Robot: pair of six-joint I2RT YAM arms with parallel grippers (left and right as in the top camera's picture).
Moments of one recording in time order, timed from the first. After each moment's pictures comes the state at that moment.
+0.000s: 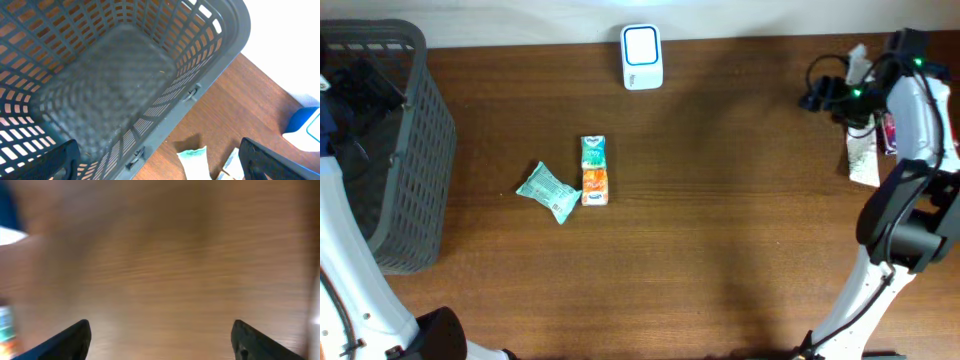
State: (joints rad) left arm 0.35 1.70 2.26 -1.46 -0.09 -0.38; right arm -0.31 2.23 1.98 -1.00 -0.49 0.00
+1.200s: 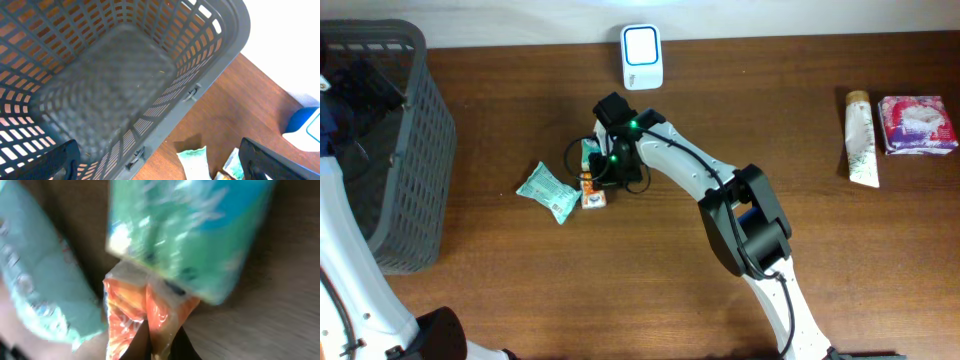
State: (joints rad) left arm 0.35 1.70 2.26 -1.46 -0.09 -0.38; right arm 0.60 2.43 1.96 -0.85 -0.50 0.39
